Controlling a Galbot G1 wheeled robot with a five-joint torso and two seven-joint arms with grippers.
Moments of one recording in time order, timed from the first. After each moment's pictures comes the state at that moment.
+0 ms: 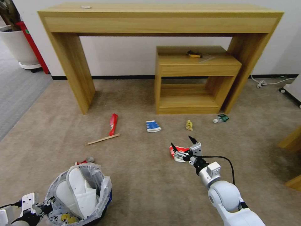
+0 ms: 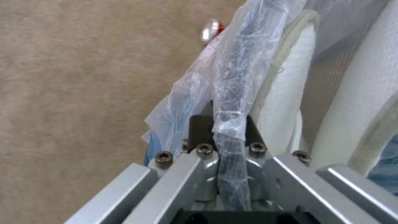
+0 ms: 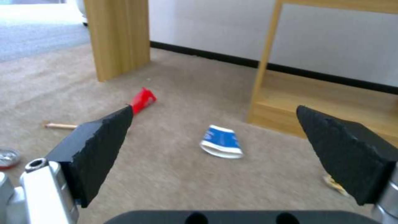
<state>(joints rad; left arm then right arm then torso) 1.85 -1.36 -1.13 -2.17 -0.62 0.74 0.10 -1.30 1.19 0.34 1.84 0.21 0.00 -0.12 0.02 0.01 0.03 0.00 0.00</state>
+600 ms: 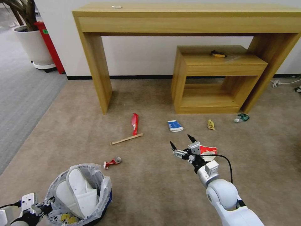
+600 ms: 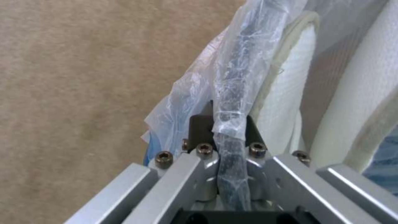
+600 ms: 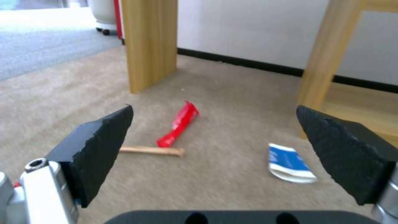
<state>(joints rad) 1.85 -1.36 -1.13 -2.17 -0.62 0.74 0.11 -1.29 1.21 0.33 1.83 0.21 0.00 -0.11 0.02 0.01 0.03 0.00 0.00</state>
